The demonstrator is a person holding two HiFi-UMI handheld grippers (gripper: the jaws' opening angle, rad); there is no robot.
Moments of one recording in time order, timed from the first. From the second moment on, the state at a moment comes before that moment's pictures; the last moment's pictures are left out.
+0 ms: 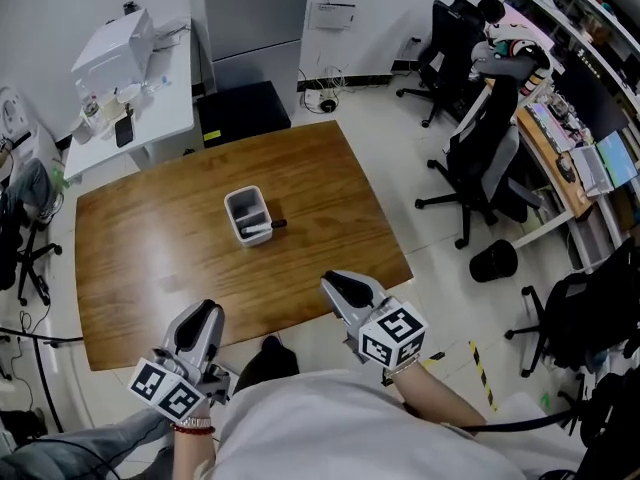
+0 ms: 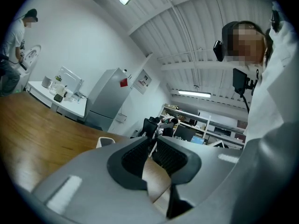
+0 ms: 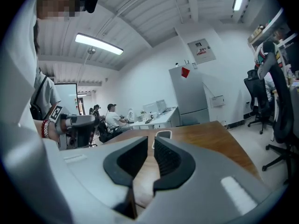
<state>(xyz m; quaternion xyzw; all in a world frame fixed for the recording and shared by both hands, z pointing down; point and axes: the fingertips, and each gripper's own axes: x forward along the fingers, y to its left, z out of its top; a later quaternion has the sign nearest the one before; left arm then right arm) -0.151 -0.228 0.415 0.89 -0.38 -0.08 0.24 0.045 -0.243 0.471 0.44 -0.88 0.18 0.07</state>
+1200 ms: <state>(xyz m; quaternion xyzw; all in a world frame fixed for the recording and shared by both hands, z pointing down) -0.078 0.012 0.404 0.89 -0.39 -0.11 0.23 0.155 0.002 0.455 0.46 -0.87 0.16 0.08</state>
